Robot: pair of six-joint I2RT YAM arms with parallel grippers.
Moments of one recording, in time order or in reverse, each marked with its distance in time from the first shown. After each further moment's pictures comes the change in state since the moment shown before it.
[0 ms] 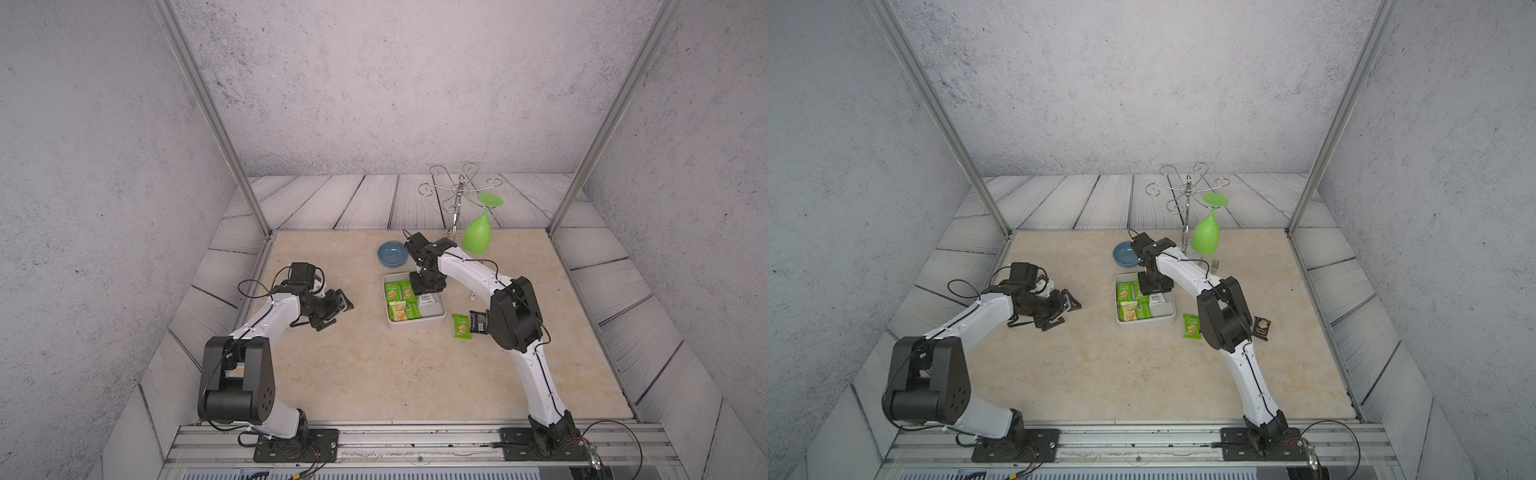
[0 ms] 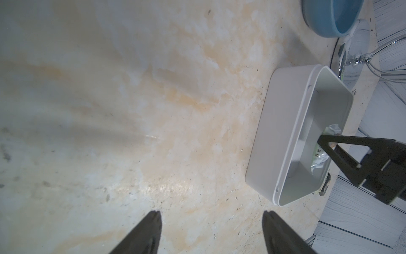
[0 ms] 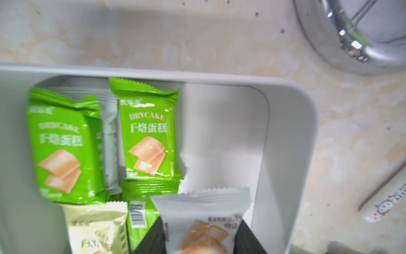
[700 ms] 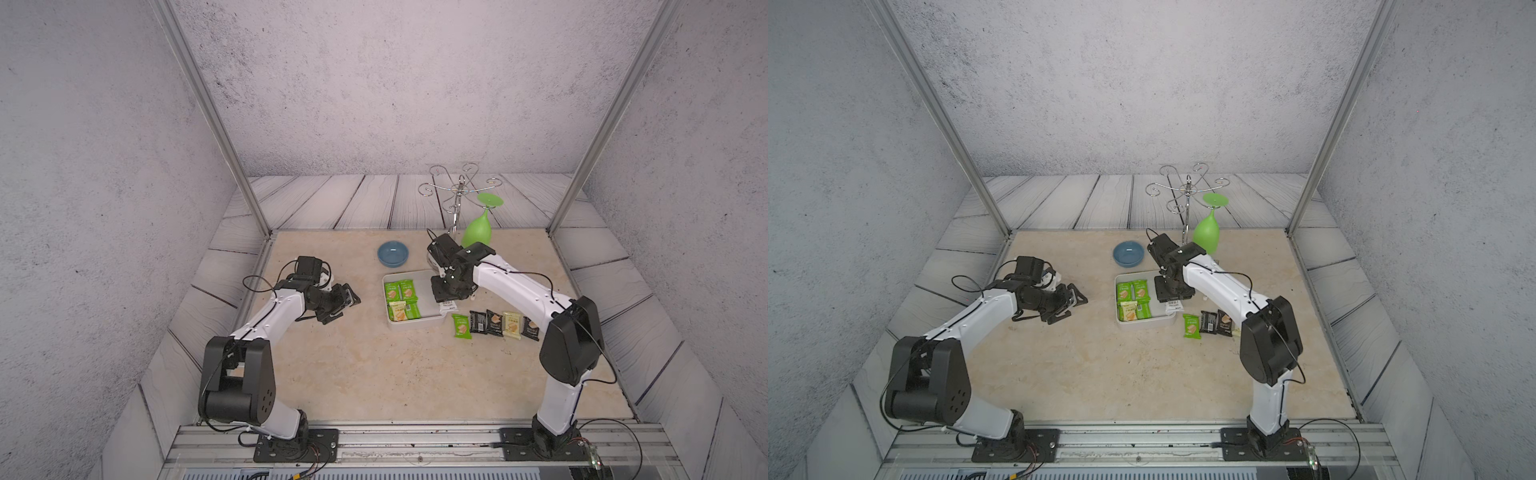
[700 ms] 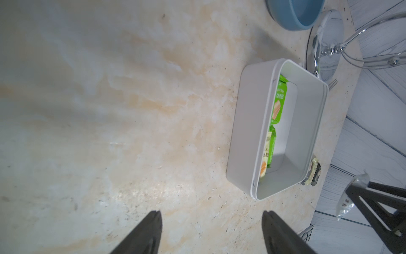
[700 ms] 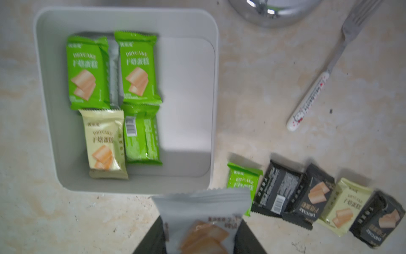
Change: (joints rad) left arm -0.074 0.000 0.066 -0.008 0.012 -0.003; right arm 0.000 -0.479 -0.473 0.026 0.037 0.033
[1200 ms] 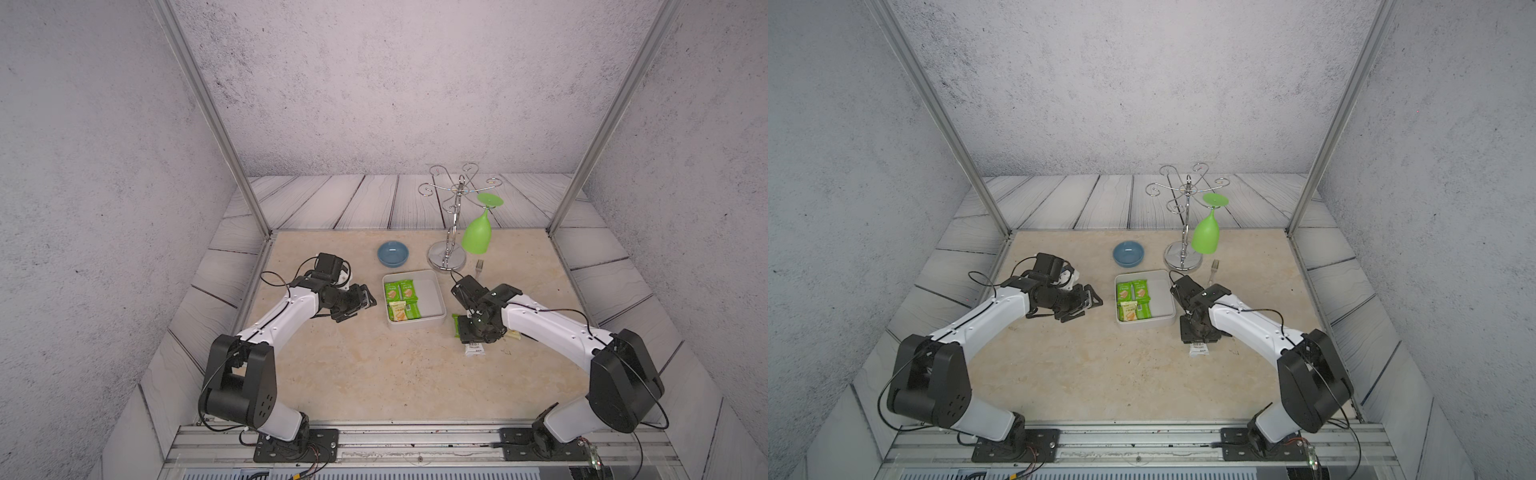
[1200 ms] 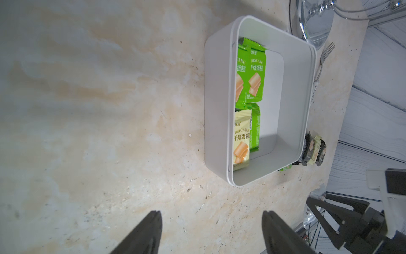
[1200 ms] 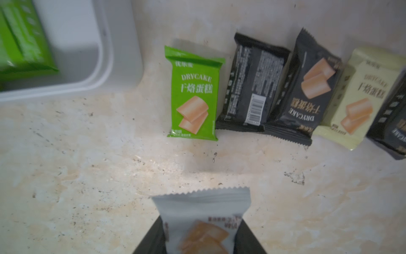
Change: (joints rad) left arm -0.155 0.000 0.046 -0.025 -0.051 -0.009; right arm 0.000 -0.299 -0.554 0.135 0.009 0.149
